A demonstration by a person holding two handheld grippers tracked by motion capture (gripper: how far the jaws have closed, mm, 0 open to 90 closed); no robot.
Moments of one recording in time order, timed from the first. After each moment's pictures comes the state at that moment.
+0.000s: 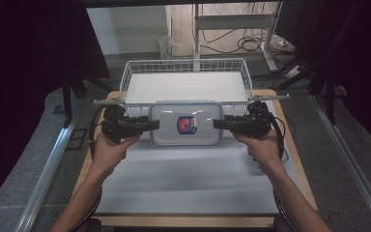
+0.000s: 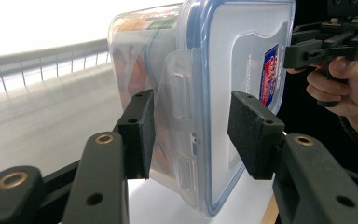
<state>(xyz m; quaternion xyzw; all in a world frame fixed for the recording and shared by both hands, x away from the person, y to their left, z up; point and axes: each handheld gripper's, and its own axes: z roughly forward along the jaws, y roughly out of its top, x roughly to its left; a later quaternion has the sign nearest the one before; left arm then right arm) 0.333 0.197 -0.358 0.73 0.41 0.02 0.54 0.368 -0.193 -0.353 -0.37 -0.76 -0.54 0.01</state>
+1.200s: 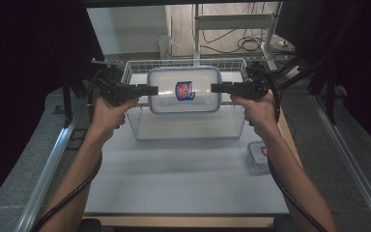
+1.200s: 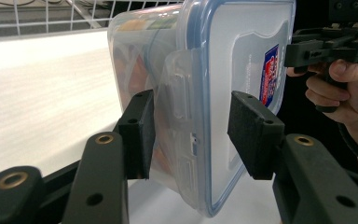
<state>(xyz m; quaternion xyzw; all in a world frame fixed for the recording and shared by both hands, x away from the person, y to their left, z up) 0.405 0.207 -0.307 0.73 0.42 0.01 0.54 0.439 -0.181 -0.300 -0.38 -0.74 -0.55 0.01</state>
